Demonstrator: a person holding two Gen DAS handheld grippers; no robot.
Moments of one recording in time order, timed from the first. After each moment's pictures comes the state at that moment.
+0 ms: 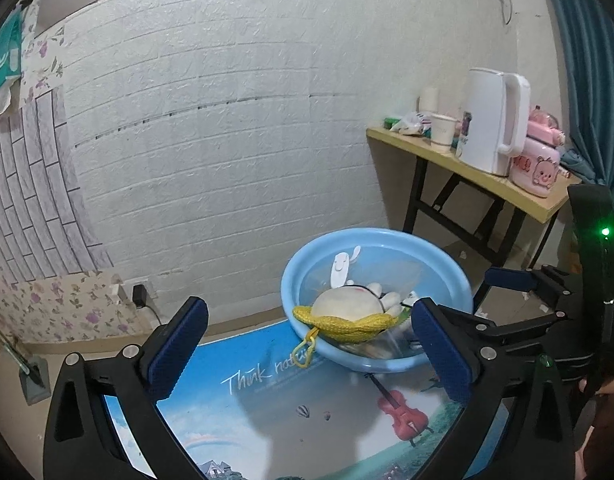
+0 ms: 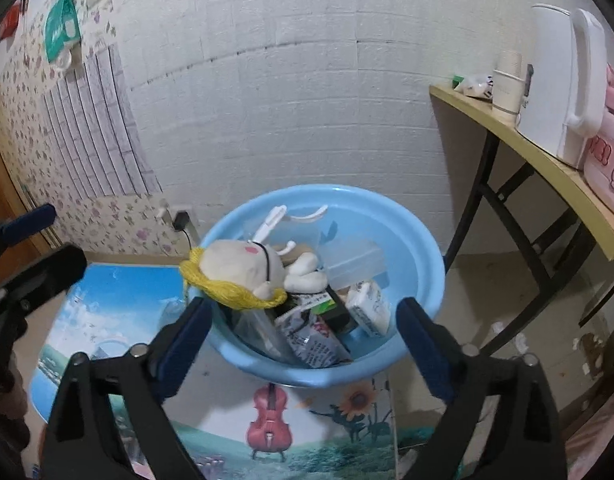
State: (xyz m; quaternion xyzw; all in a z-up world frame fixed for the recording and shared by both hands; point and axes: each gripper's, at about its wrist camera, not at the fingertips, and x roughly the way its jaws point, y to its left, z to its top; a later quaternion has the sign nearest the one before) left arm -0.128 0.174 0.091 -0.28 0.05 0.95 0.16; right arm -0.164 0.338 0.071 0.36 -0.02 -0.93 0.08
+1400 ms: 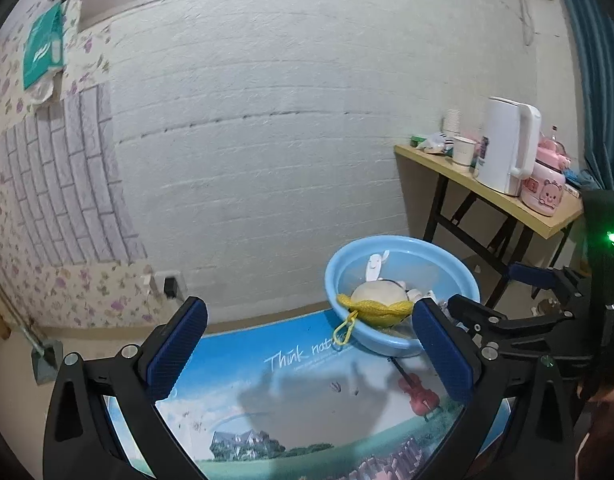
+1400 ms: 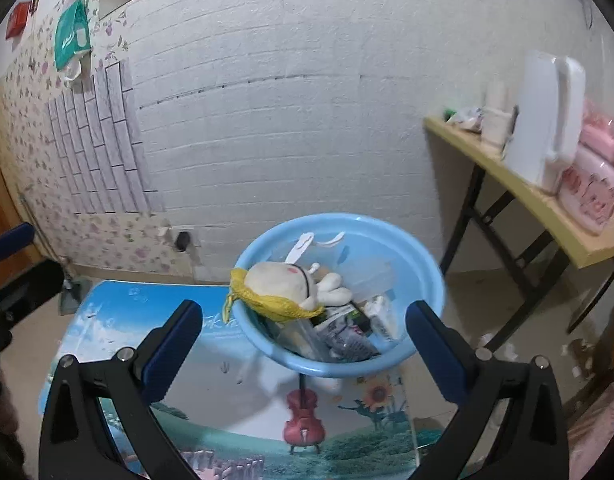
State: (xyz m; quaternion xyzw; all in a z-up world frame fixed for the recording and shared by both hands) left arm -0.086 0.120 0.120 -0.27 0.02 0.96 0.11; right arm -0.128 0.296 0.106 0.32 0.00 -0.95 0.04
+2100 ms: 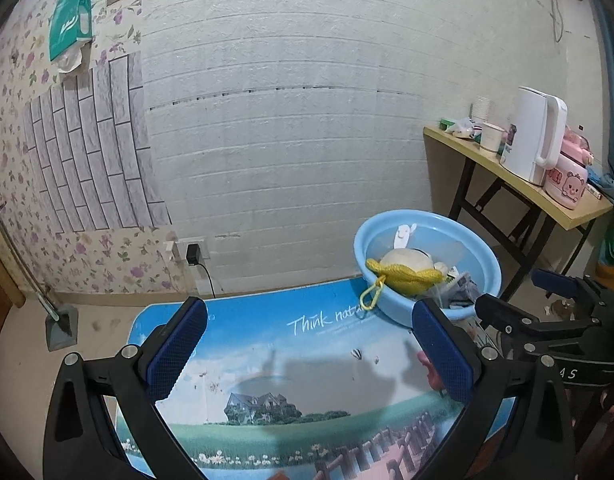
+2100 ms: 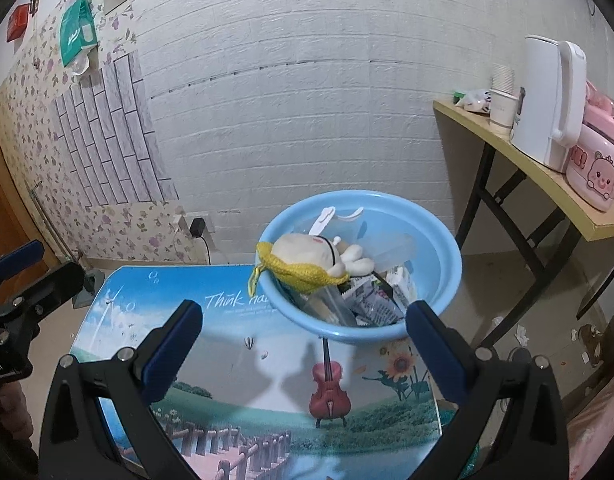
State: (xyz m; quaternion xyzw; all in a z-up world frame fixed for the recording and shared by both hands) left arm -0.067 0.101 0.100 -0.31 0.01 0.95 0.07; right arm -0.110 0.286 0.096 0.35 -0.02 -0.94 0.07
